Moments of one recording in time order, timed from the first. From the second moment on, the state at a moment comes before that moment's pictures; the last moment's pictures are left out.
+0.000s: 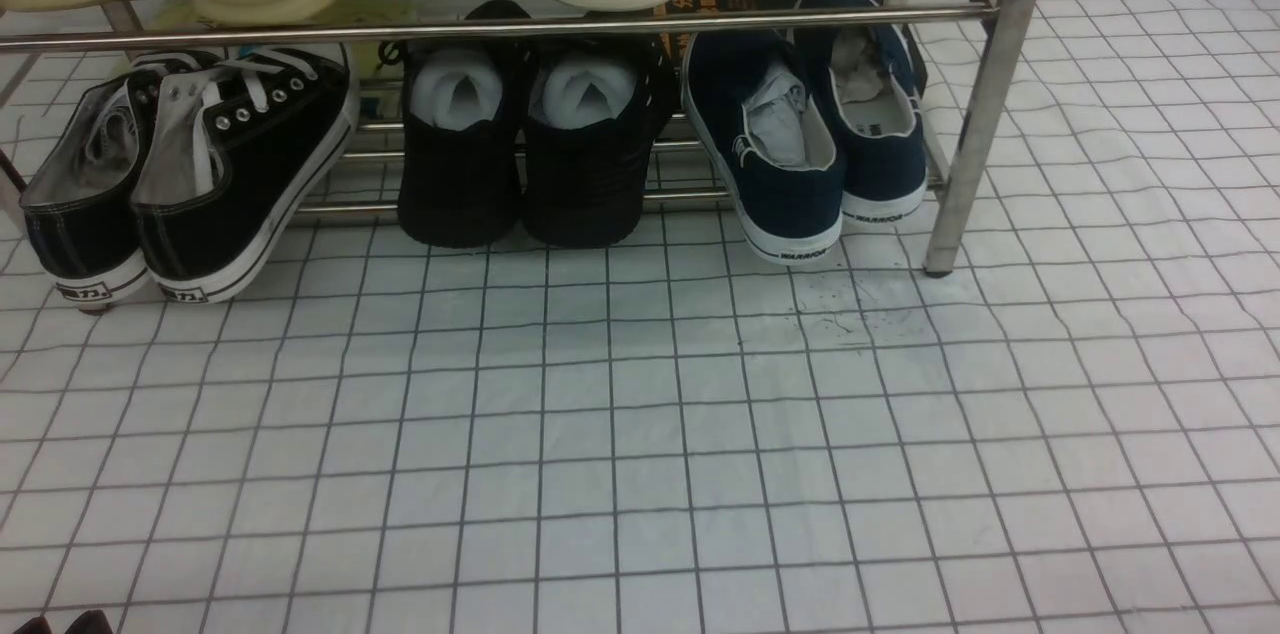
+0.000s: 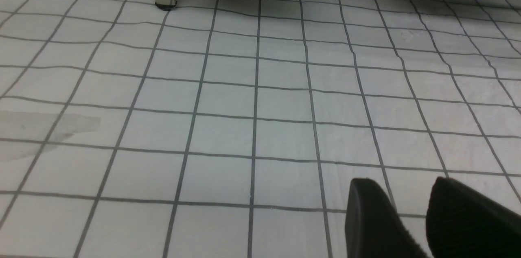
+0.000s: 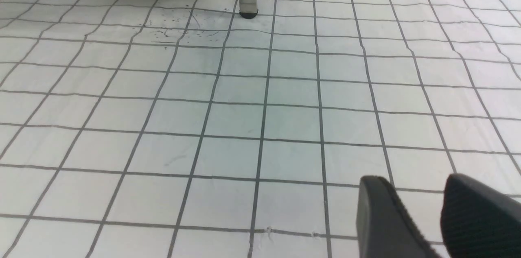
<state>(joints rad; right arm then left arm) 0.09 -0.01 0.01 0.06 0.39 -0.02 -0.06 -0.01 0.02 0.12 0.39 -0.21</state>
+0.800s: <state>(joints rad) 0.09 -0.01 0.02 0.62 0.26 0.37 -0.06 -0.01 0.02 0.12 0.39 -0.21</state>
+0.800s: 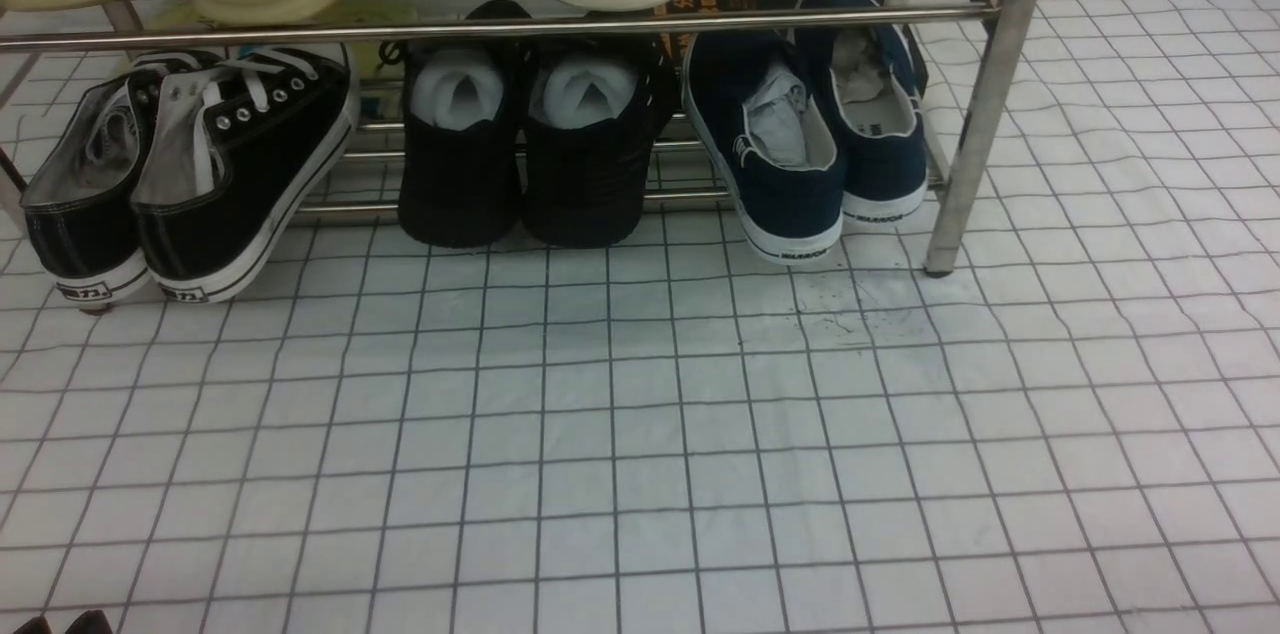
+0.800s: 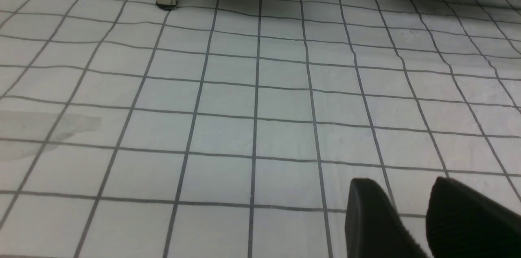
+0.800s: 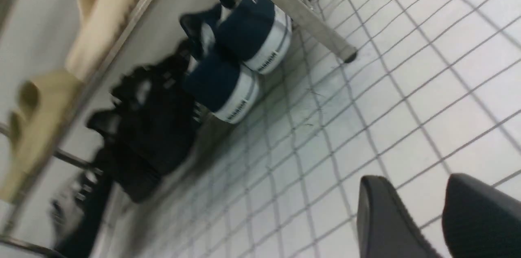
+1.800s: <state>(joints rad) 0.09 0.93 -0.67 0.14 1.03 0.16 -0.06 -0.01 0.02 0.12 0.39 -0.21</state>
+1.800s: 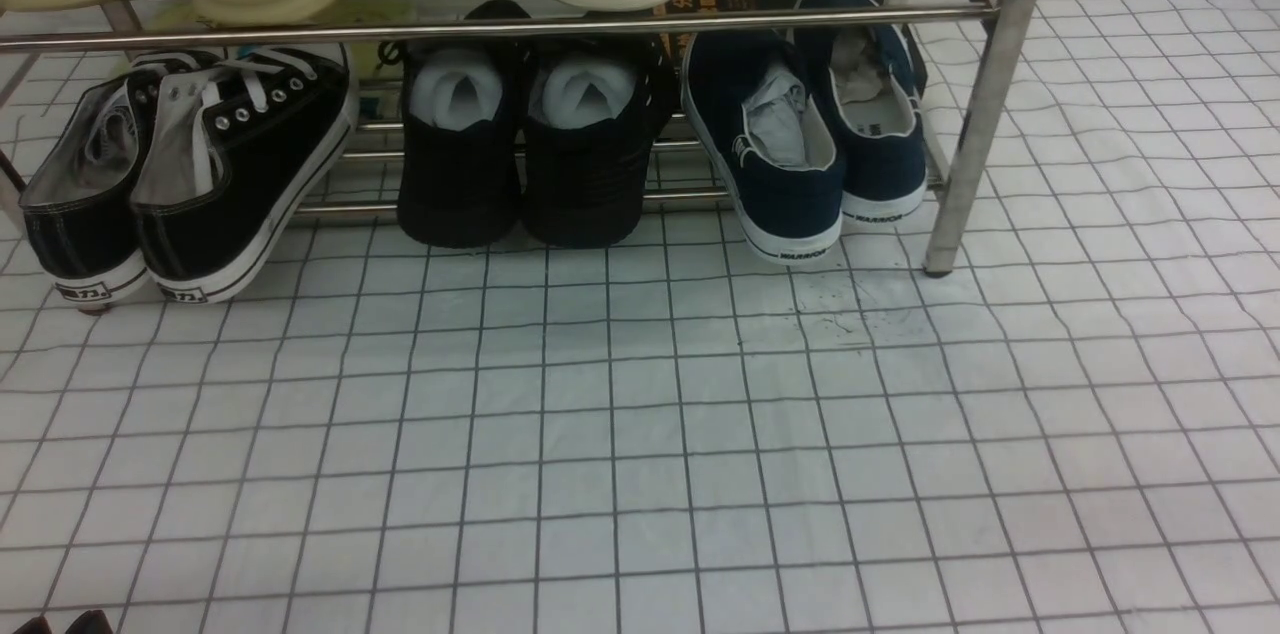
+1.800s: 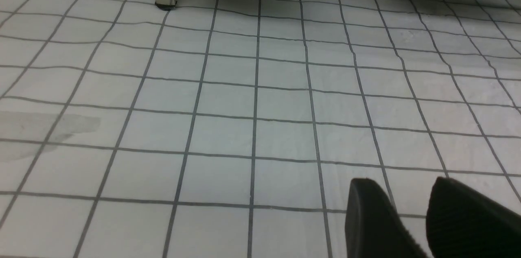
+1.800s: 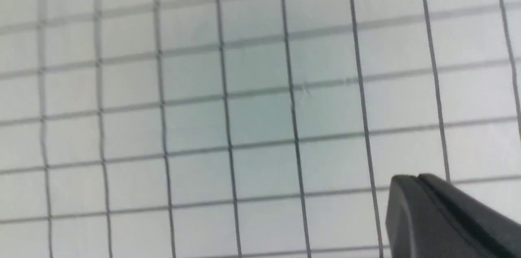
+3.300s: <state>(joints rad) 0.56 2.13 -1.96 -0.12 0.87 0.07 -0.06 -0.01 0.02 0.12 0.39 -0.21</state>
